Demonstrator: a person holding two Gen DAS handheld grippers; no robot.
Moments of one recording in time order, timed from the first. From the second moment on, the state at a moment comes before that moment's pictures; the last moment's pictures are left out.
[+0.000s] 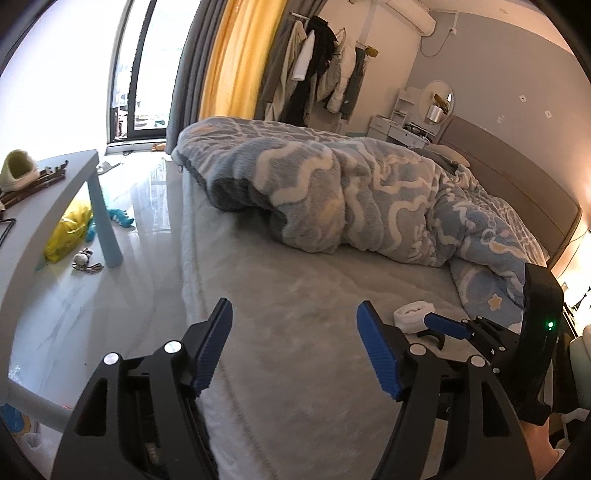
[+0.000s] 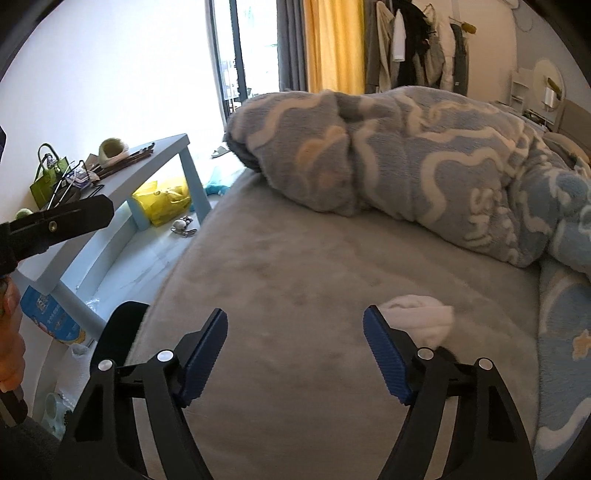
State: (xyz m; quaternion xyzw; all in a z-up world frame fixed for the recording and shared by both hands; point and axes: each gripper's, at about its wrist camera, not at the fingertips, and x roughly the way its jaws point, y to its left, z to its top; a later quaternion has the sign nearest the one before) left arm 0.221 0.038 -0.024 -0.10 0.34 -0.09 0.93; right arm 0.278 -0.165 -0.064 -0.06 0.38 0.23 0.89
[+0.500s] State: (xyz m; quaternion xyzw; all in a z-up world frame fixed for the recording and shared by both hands) left arm 0.260 -0.026 -0.052 -0.09 0.37 -0.12 0.92; right arm 0.300 -0.235 -0.081 -0.06 0.39 0.22 0.89
